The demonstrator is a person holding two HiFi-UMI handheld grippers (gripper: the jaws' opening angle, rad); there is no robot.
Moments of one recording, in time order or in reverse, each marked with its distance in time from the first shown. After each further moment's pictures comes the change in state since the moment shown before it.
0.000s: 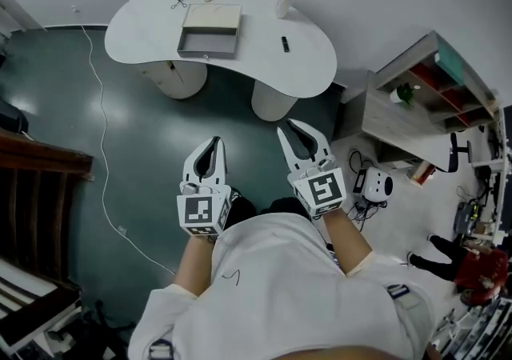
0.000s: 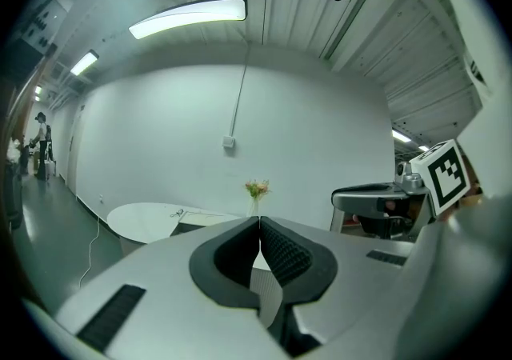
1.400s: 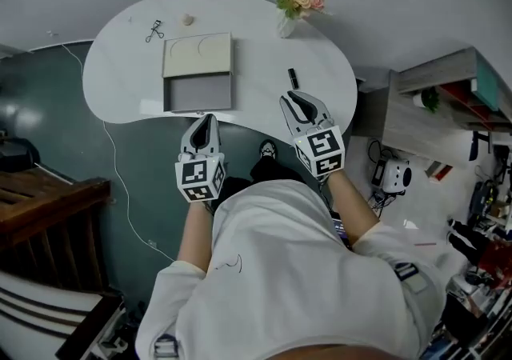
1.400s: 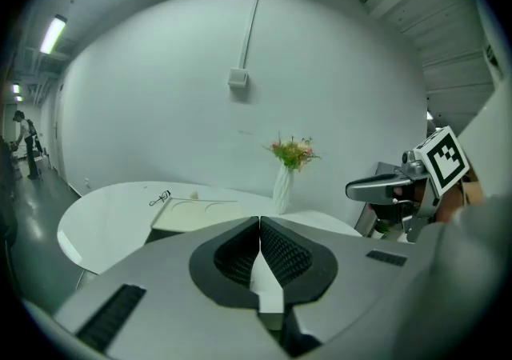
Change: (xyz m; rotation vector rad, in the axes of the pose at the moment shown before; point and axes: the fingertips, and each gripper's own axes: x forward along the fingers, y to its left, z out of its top) left arm 0.360 0.138 -0.032 0.000 0.291 -0.004; right arm 0.297 -0.238 -0.084 0.198 0.239 -0.030
